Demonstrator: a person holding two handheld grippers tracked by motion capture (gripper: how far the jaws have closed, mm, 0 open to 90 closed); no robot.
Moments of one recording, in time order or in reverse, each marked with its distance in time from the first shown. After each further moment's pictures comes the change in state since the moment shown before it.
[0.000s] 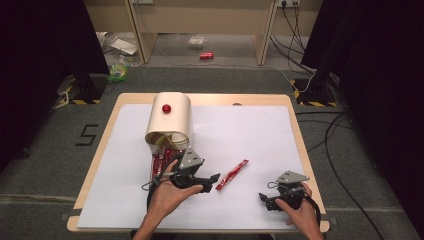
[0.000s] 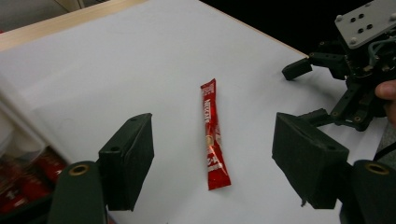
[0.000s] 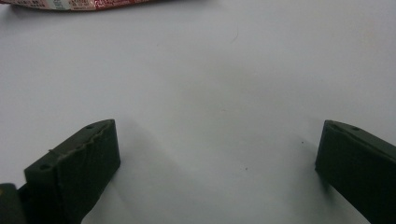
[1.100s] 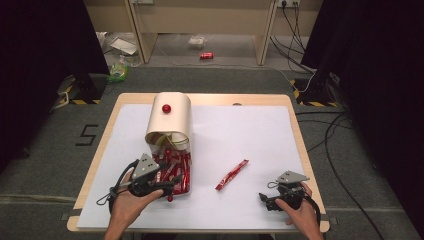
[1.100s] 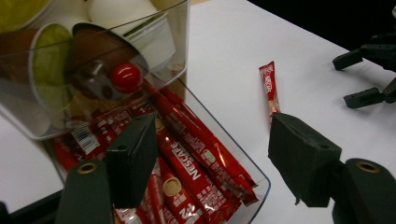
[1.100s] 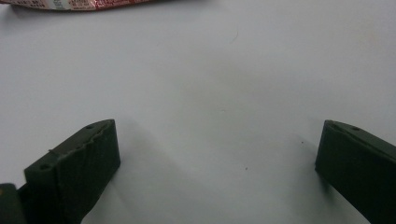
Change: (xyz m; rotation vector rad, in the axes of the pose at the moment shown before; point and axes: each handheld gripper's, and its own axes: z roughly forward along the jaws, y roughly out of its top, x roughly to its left) left arm 0.047 -0.047 -0.068 -0.055 0.131 -0.053; right arm 0.000 0.000 0.000 0.000 -0.001 -0.002
